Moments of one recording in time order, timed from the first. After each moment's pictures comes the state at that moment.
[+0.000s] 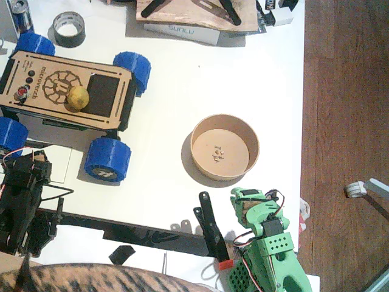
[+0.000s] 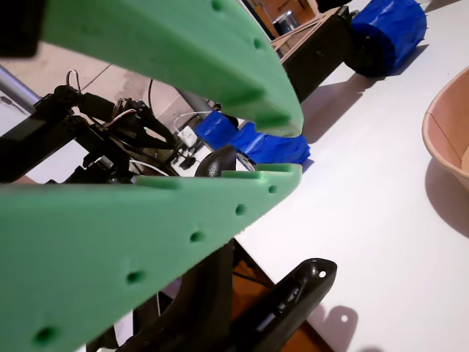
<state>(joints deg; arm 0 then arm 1) -1.3 169.8 176.7 61.0 -39.3 -27.7 185.6 172.5 58.8 11.5</state>
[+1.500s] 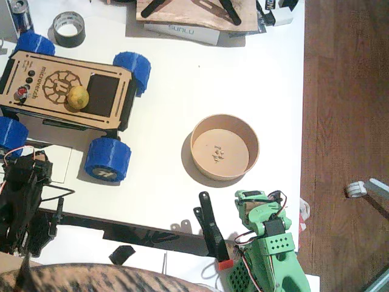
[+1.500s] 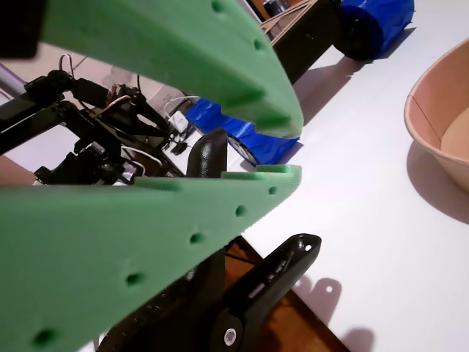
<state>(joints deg) -1.3 160.0 176.5 53.3 -39.7 -25.2 185.6 171.2 63.1 7.4</state>
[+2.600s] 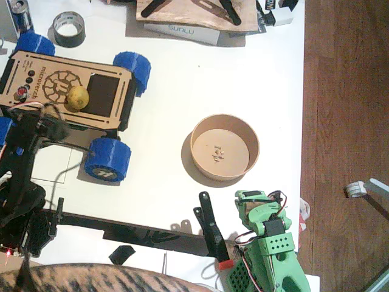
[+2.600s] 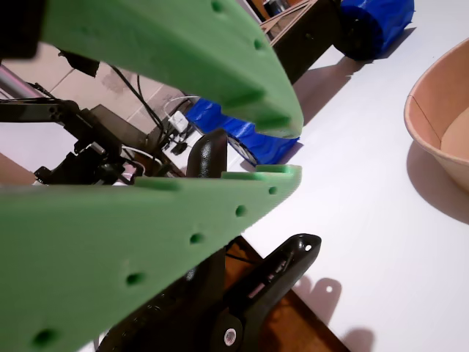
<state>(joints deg) 15.0 134.1 114.5 77.7 -70.5 -25.2 185.6 171.2 63.1 7.4</state>
